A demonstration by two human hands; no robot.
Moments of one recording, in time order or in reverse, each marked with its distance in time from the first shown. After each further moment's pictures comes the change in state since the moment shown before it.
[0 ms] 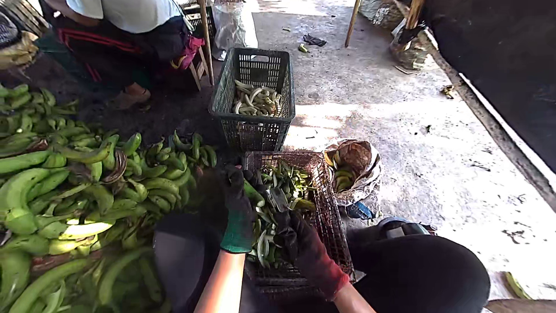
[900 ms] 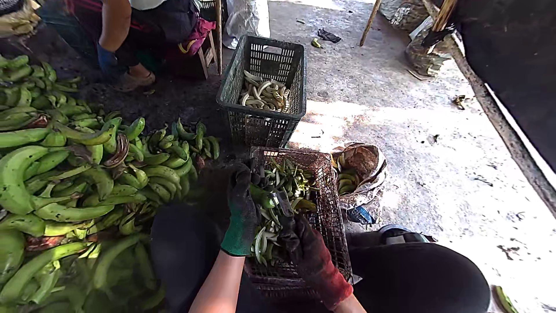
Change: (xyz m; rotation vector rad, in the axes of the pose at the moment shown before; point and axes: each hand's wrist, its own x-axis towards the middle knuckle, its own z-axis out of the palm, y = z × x) left_hand -0.002 0.007 -0.003 -0.061 0.068 -0.117; right_hand -0.003 0.005 0.007 -0.238 0.092 -0.124
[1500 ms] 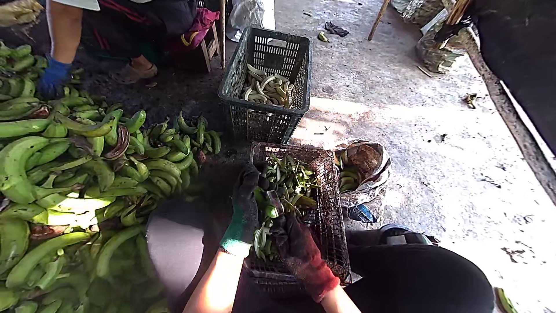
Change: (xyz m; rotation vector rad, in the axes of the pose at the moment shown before) left_hand -0.008 -0.005 -0.005 0.181 -0.052 -0.033; right_hand 0.006 0.001 0.009 -0.025 -0.185 0.172
